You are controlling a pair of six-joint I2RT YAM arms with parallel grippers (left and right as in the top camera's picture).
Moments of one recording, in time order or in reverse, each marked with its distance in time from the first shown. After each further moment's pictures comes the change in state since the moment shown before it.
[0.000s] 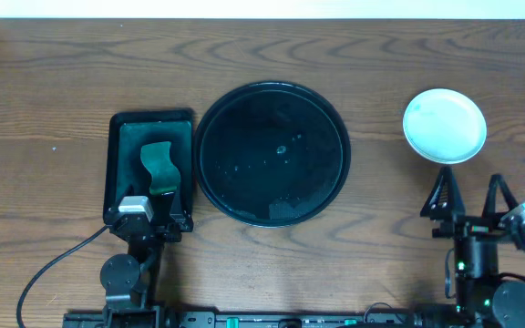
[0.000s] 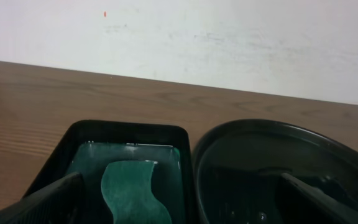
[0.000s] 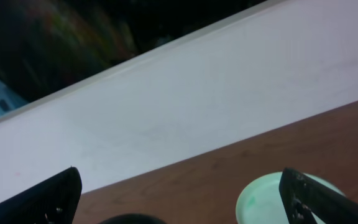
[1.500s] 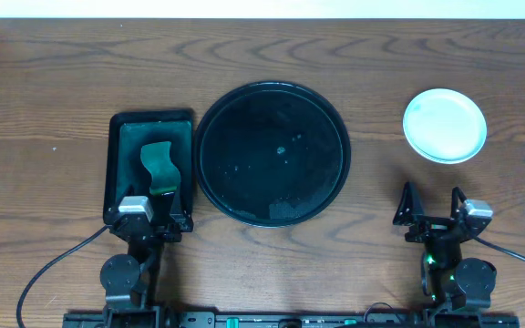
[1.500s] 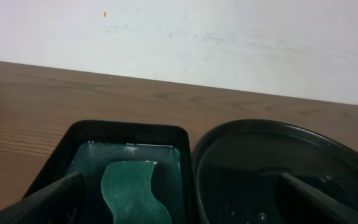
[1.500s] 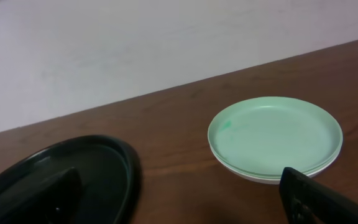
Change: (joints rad) left arm 0.000 0.000 0.000 0.000 0.000 0.000; right arm -0.002 -0.066 -0.306 0.004 -0.050 -0.134
